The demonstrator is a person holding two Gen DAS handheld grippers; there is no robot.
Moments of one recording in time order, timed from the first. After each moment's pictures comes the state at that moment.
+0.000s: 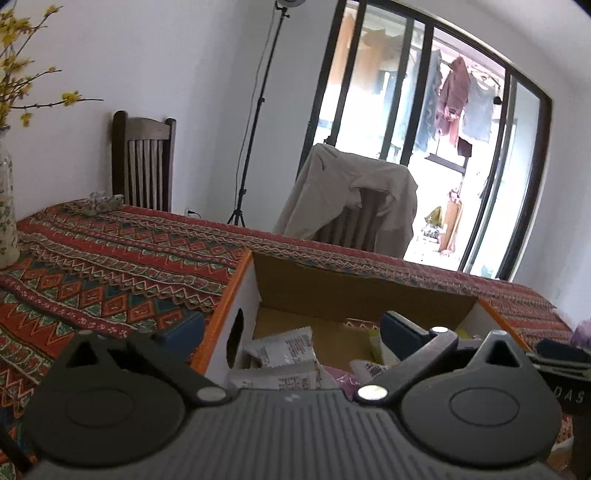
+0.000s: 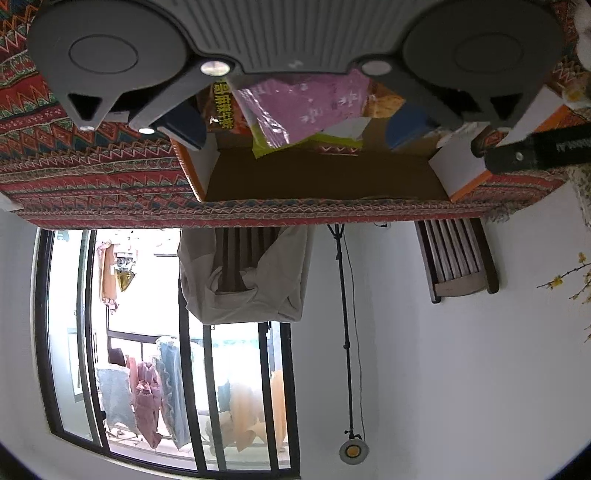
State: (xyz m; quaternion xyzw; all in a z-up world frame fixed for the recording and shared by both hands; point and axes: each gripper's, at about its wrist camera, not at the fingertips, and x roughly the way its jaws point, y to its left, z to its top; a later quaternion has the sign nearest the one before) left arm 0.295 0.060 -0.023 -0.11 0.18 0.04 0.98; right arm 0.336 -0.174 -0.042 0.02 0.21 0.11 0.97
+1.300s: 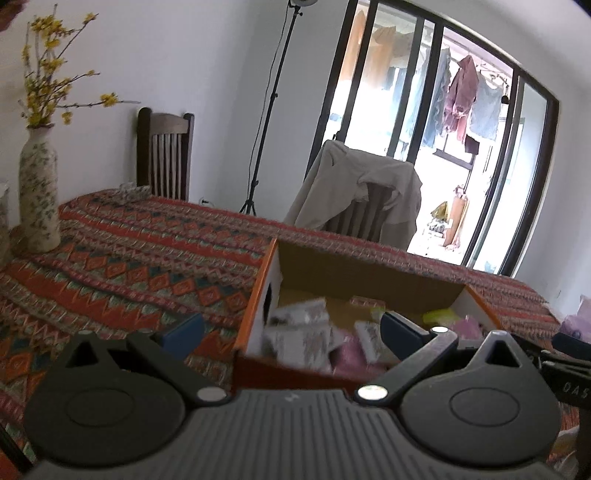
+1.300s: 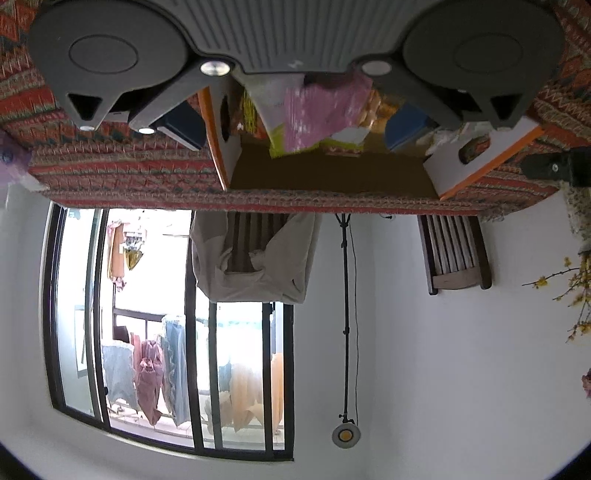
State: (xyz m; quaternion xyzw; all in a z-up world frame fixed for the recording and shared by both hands) left arm 0.221 0.071 -0.003 -0.12 0.21 0.05 0.97; right arm 0.270 -0.190 -0.025 -0.01 0.19 0.10 0.98
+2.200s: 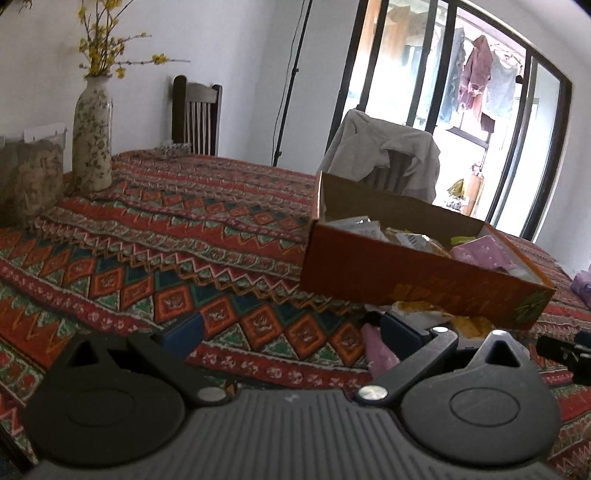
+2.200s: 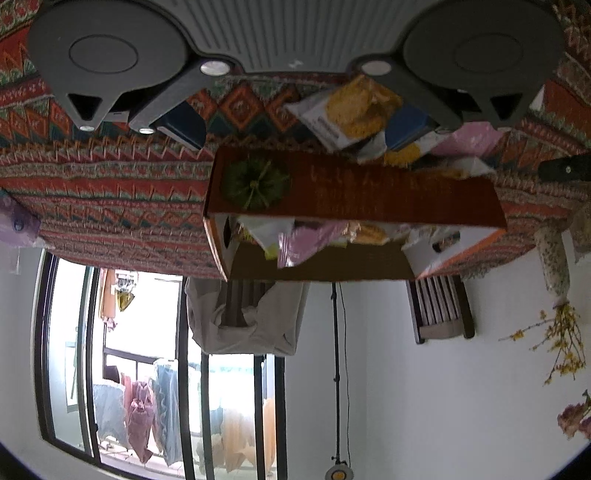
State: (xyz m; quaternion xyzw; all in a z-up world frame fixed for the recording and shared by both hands) left arm 0.147 0.092 -0.061 -0.12 0.24 0.07 0.96; right arm 0.199 -0.200 -0.070 -0.02 0.27 0.11 0.96
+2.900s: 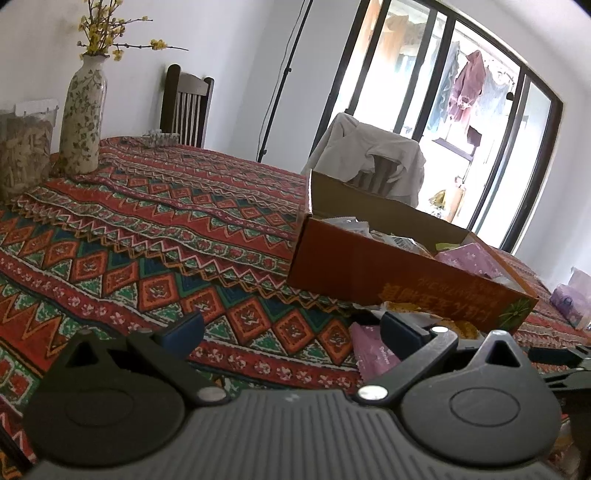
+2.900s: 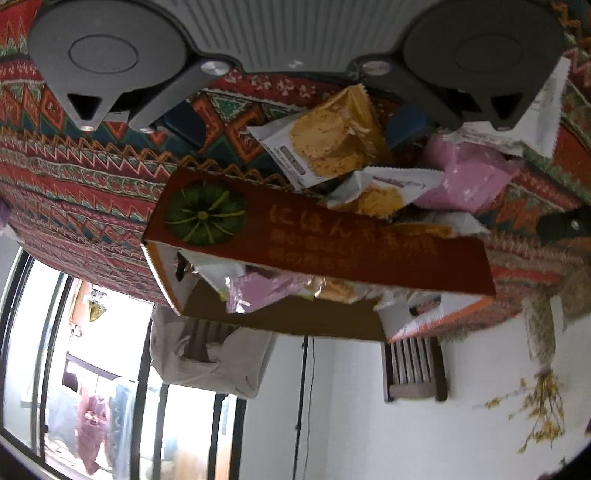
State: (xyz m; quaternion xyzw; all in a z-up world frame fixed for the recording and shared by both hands) left arm 0.146 0.101 -0.069 -0.15 0.23 0.04 0.96; right arm 0.226 -0.167 -0.087 -0.09 0.34 0.15 0.93
